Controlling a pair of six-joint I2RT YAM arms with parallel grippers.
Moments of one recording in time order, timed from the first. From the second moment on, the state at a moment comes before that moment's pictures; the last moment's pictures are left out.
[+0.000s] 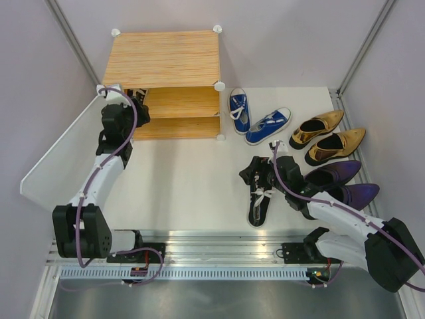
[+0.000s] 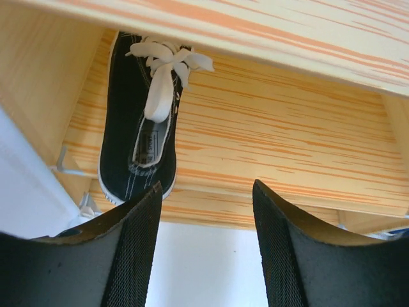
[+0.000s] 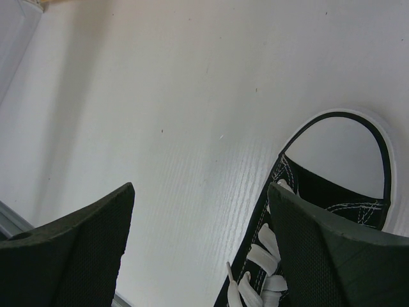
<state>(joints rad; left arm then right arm) -0.01 1.30 0.95 0.18 -0.02 -0.29 0.58 1.08 0.46 0.14 -0.02 0.59</state>
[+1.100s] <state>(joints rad) -0.12 1.51 1.19 0.02 -0.35 -0.01 0.58 1.08 0.46 0.14 -0.01 0.57</state>
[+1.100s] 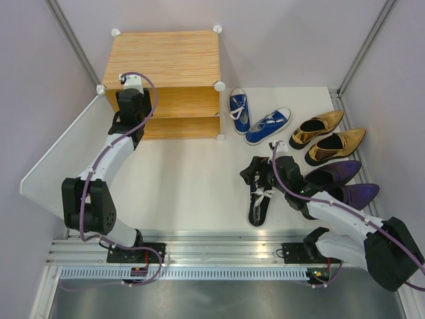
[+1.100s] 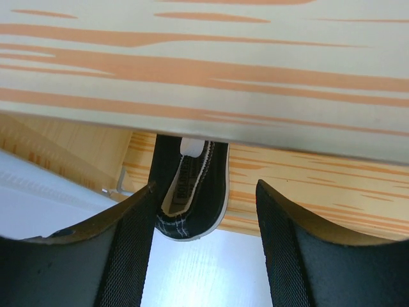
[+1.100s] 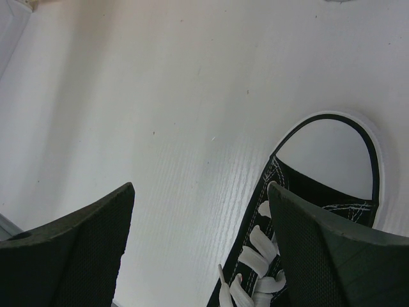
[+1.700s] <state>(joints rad) -0.07 1.59 1.22 0.03 -0.35 -0.01 0.58 1.11 0.46 0.14 0.01 0.56</state>
